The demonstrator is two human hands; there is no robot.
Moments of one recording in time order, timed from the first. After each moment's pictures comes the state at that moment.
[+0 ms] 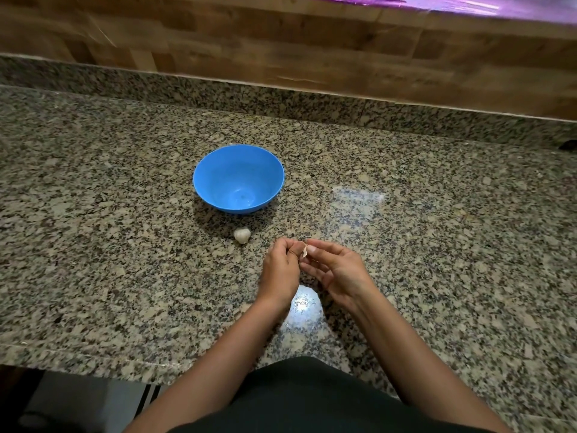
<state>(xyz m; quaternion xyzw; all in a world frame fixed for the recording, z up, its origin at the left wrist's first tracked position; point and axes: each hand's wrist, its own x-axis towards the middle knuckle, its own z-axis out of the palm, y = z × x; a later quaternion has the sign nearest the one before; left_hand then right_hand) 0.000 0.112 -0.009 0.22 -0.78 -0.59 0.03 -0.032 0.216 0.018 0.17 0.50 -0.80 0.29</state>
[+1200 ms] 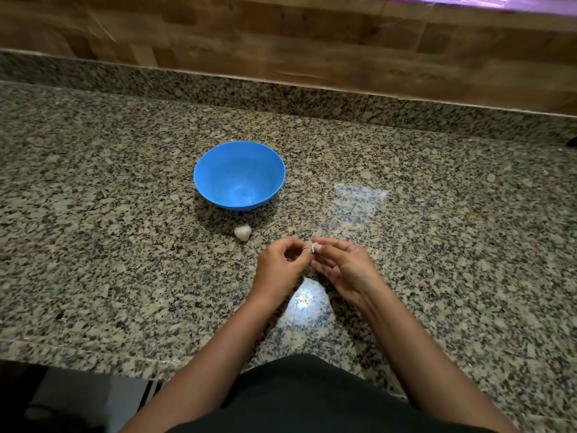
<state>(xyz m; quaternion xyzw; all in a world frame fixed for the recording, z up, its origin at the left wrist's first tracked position) 0.005 0.102 -0.008 0.15 -0.78 -0.61 0.04 -0.040 0.226 0.014 0.16 0.51 -0.79 0.29</state>
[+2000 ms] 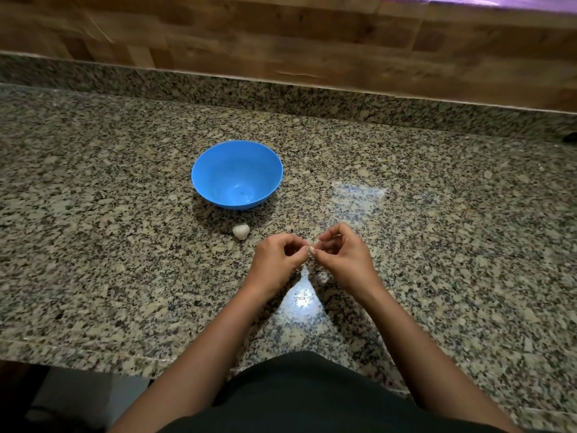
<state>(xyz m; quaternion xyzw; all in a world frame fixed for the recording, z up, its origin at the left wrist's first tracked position) -0.001 0.093 0.002 0.10 -0.83 -0.55 0.02 -0.033 0.230 0.016 -0.03 0.80 -0.58 0.15</state>
